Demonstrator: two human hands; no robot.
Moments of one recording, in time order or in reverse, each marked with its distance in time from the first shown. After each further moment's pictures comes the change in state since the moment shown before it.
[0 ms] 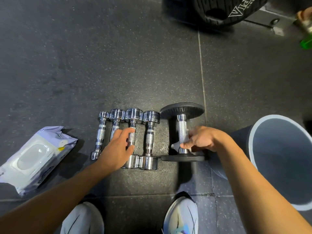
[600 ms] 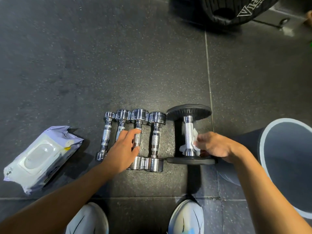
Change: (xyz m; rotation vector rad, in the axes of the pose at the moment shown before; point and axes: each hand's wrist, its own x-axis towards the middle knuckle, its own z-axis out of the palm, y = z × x) left_hand 0.000 -0.004 0.001 -0.015 0.004 0.021; right_hand -0.013 0.022 0.017 0.287 0.169 -0.134
